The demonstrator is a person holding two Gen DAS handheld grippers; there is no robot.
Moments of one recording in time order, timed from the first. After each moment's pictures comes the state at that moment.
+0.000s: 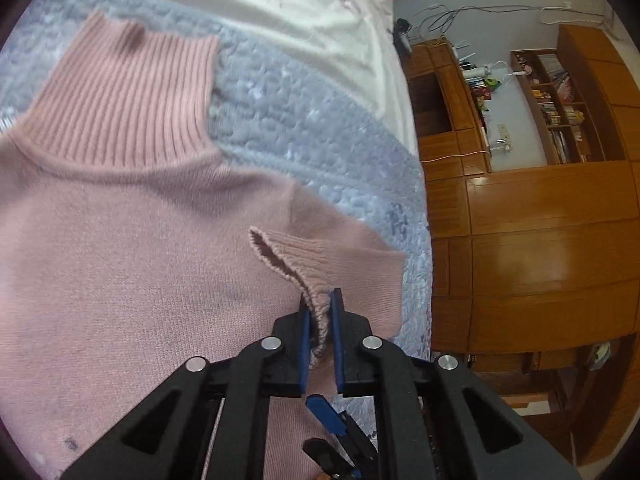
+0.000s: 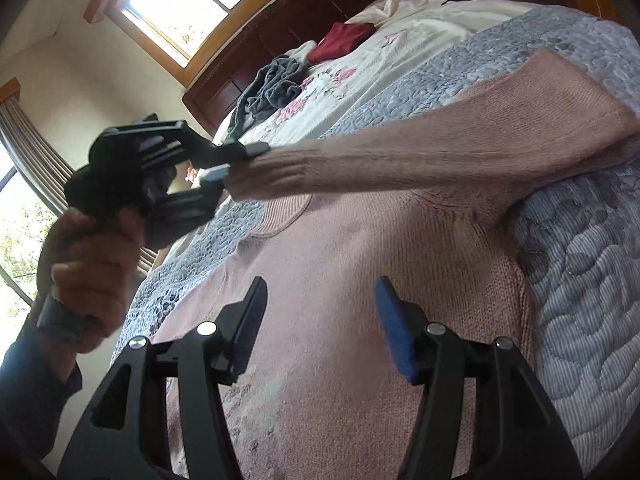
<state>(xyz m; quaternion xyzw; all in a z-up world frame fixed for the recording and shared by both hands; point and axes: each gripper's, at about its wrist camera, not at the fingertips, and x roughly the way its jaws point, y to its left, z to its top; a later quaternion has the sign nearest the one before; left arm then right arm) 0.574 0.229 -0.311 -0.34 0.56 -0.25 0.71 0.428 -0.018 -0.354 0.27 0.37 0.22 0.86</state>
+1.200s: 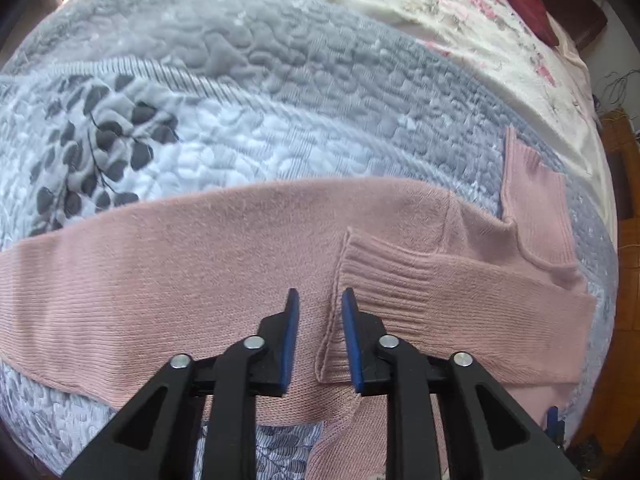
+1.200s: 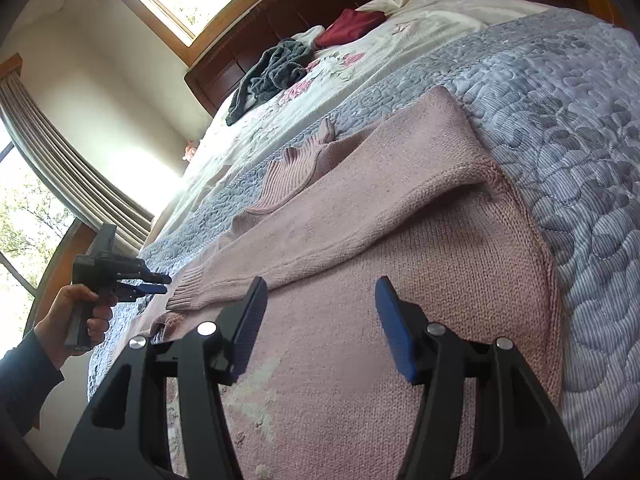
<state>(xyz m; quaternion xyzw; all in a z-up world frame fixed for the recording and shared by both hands) 0.495 0.485 -0.348 -0.22 0.59 0.12 0.77 0.429 -0.003 -0.368 0.24 0.39 0.22 0.86</state>
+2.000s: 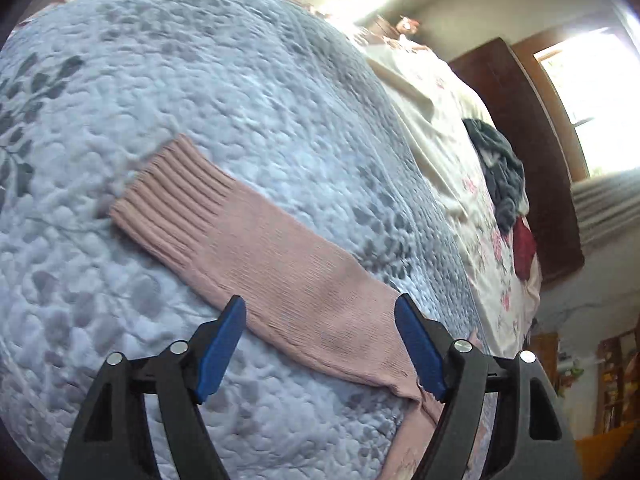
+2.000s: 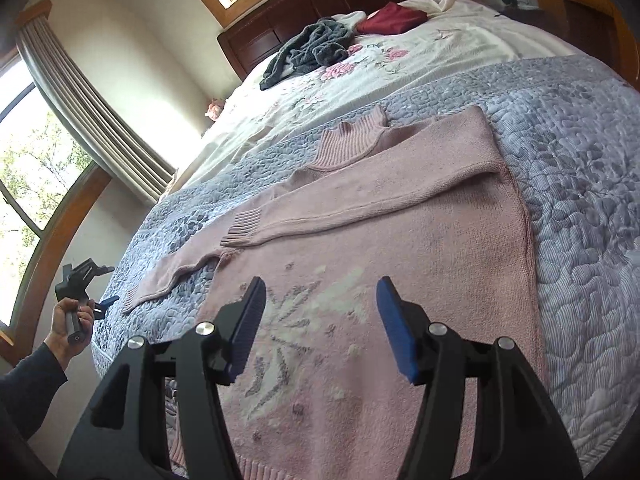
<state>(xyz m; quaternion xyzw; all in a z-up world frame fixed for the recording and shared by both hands) 0.191 0.716 -0.296 -0.50 0.33 0.26 0.76 0.321 0.026 -0.279 0.16 0.42 0.26 0.85</state>
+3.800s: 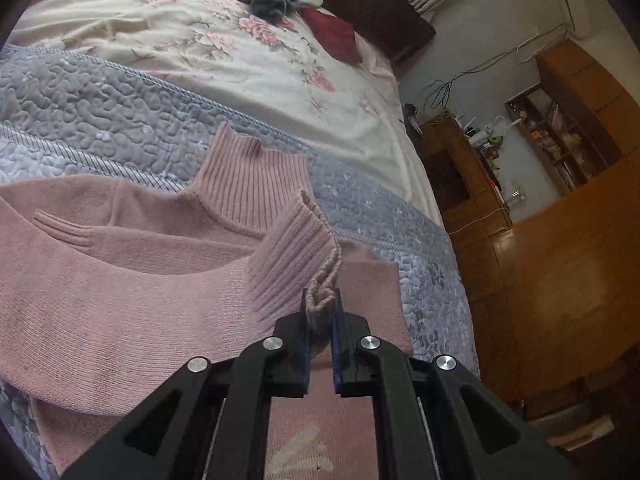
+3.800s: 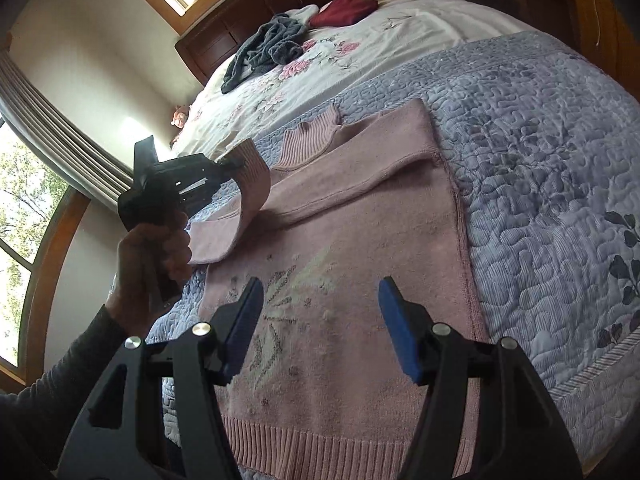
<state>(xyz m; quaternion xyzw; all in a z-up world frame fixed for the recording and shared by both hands) 0.469 0.315 -0.310 -0.31 0.45 -0.15 0.82 0.305 -0.018 -0.250 0.19 0.47 0.19 0.84</state>
